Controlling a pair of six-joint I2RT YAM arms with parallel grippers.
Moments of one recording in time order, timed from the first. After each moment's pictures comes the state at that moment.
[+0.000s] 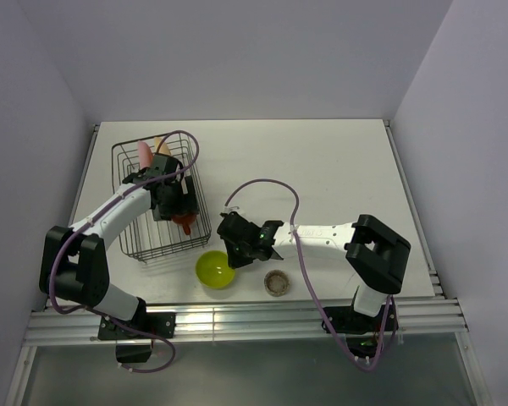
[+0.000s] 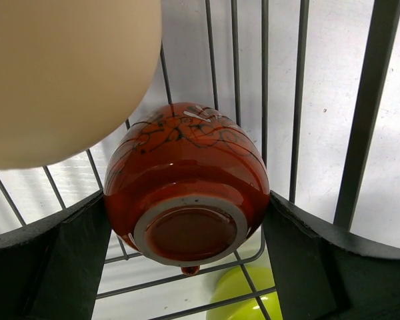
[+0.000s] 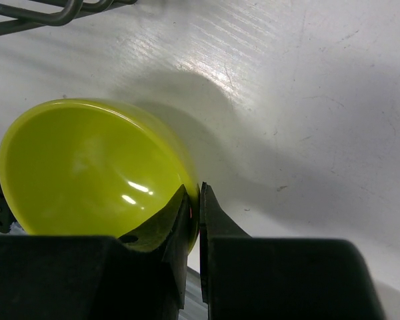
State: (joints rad) left arm -0.30 1.50 1.05 -0.65 0.00 -0.50; right arm 1.10 1.69 1.04 -0.36 0.07 0.73
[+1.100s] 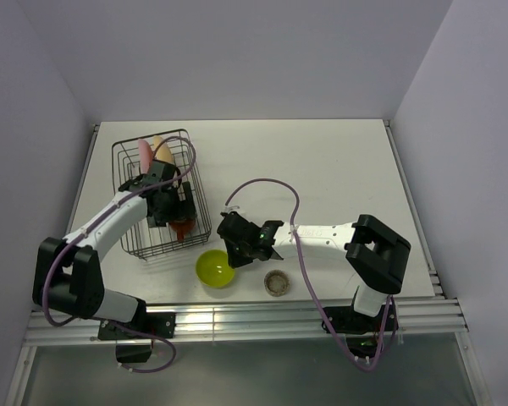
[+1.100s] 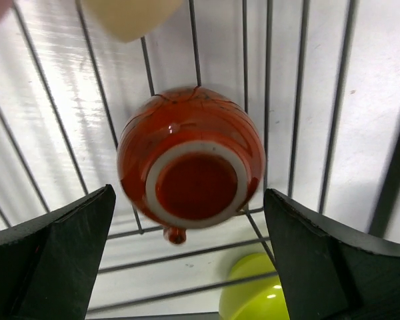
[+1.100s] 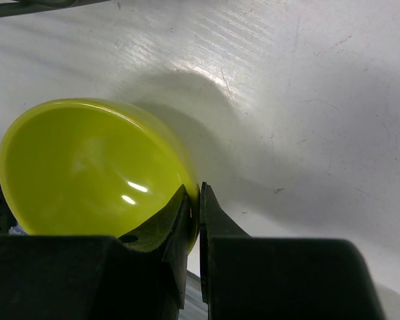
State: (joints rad) left arm -0.31 1.44 0.98 -0.67 -0.03 -0.51; right arm 1.10 1.69 1.04 -0.35 0.09 0.73
